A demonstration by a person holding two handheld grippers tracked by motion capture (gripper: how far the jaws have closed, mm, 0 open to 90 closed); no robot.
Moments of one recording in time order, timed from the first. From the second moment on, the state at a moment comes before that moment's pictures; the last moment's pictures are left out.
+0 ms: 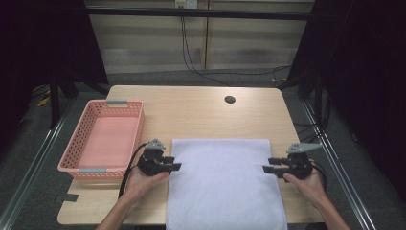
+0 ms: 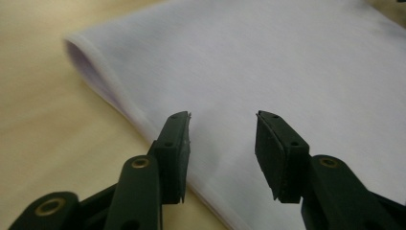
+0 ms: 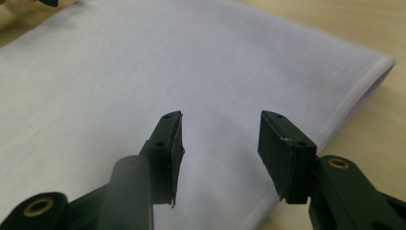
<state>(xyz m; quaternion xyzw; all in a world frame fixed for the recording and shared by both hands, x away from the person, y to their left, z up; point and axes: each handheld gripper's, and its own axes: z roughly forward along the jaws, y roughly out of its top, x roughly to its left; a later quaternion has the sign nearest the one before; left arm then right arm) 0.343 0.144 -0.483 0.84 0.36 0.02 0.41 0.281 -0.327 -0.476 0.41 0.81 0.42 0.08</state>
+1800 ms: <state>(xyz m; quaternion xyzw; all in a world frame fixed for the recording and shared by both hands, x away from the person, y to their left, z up) 0.419 0.144 -0.452 0.79 0.36 0.06 0.49 0.383 -0.353 -0.460 0.45 0.76 0.46 0.10</state>
